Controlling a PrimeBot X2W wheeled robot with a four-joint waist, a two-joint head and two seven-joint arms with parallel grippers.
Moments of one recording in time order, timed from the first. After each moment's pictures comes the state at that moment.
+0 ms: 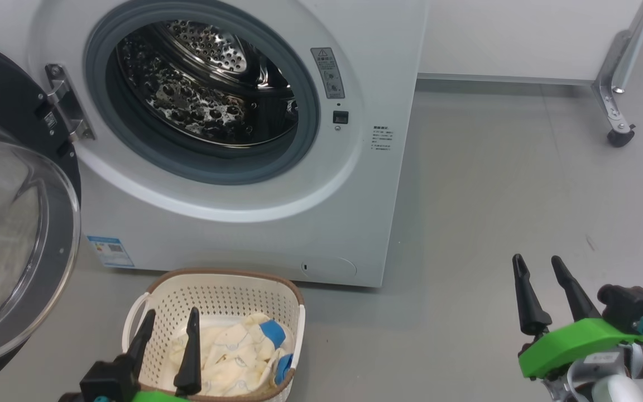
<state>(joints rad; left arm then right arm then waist) 0.00 0.18 -0.30 0.19 -0.35 0.06 -0.25 0.02 -0.06 0.03 0.17 0.34 0.12 -0.14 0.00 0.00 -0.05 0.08</state>
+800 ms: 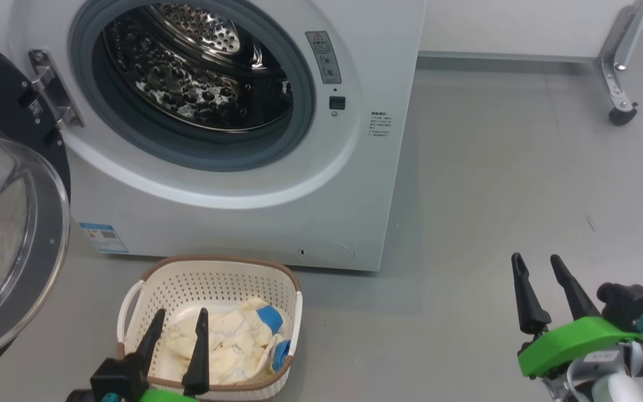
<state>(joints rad) -0.01 0.17 -0.32 0.21 -0.35 0.05 -0.25 0.02 -0.06 0.03 0.16 0.34 0.12 -0.13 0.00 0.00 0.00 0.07</state>
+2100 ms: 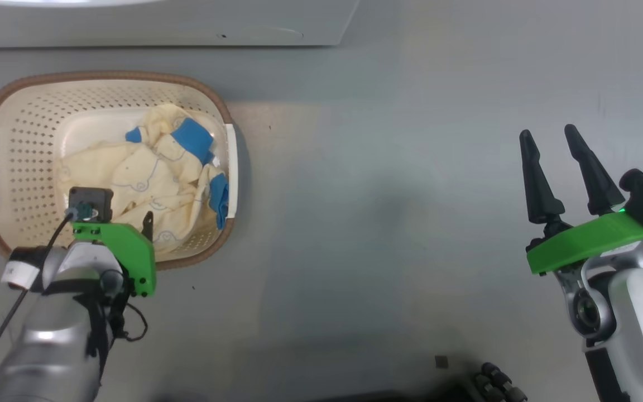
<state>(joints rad) -0.78 0.15 -0.38 1.14 -0.33 -0.08 -0.08 -0.26 -0.14 0.08 0.10 0.33 0.12 -0.13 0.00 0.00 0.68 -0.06</state>
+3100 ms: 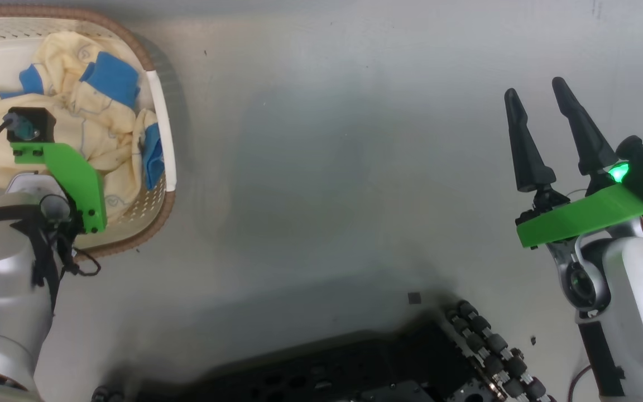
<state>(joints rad) -1.04 0.24 -0.49 1.27 -0.46 -0.13 0.25 -0.36 -0.13 0.12 0.06 0.30 0.12 -0.17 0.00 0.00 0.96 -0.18</state>
